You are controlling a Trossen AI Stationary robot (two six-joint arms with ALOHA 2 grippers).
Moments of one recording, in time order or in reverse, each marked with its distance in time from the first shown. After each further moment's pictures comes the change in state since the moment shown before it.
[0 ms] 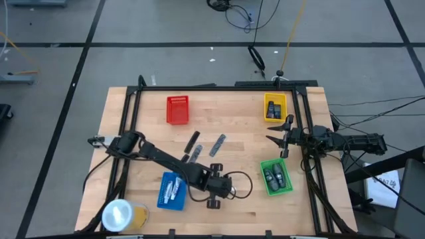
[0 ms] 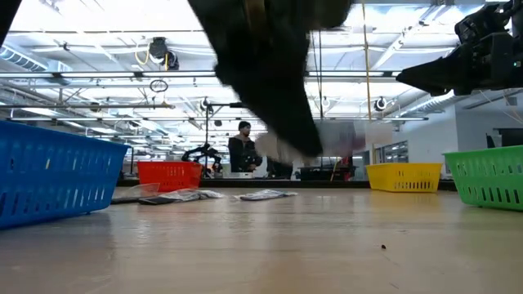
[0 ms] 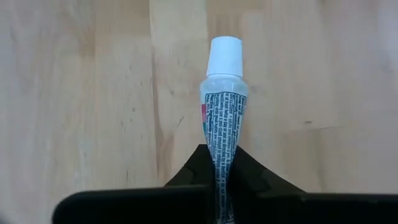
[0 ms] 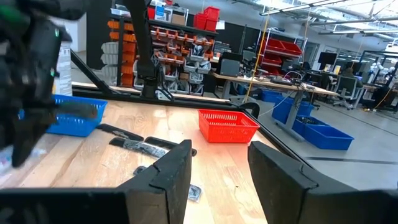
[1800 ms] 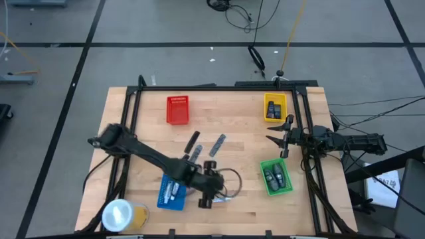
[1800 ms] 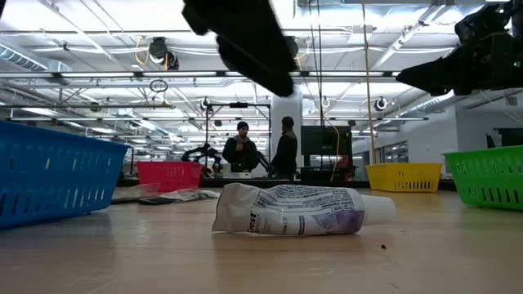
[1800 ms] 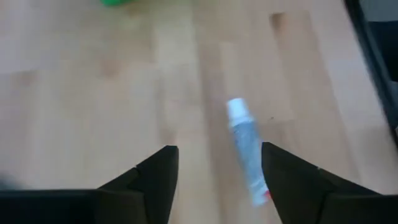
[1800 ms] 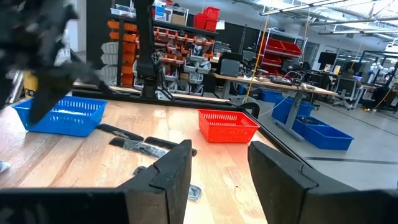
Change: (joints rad) left arm -0.039 -0.172 -0.118 0.049 -0.015 0.025; right arm 0.000 0.000 0.000 0.000 0.000 0.000
